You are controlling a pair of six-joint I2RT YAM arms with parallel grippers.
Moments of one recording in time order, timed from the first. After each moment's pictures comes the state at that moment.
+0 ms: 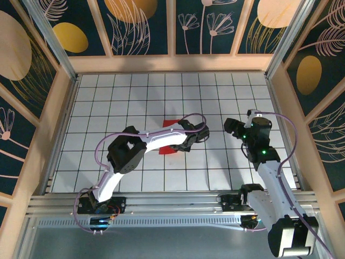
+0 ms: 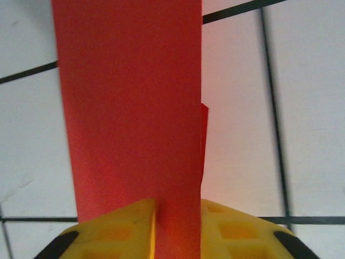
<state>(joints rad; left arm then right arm) -1.03 2.19 1.70 -1.05 -0.39 -0.84 0.07 0.81 0.54 -0.24 -0.15 0.40</state>
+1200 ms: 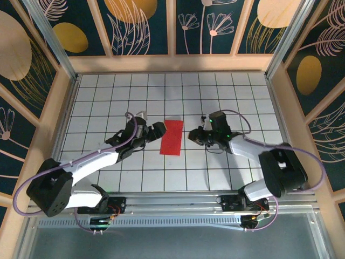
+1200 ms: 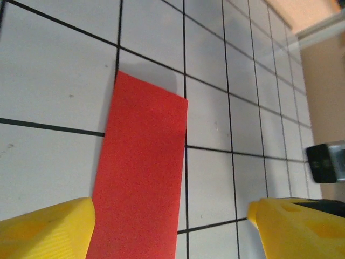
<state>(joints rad) -0.67 1.28 0.66 0.04 0.00 -0.97 0.49 1.47 0.65 0.07 -0.54 0.83</state>
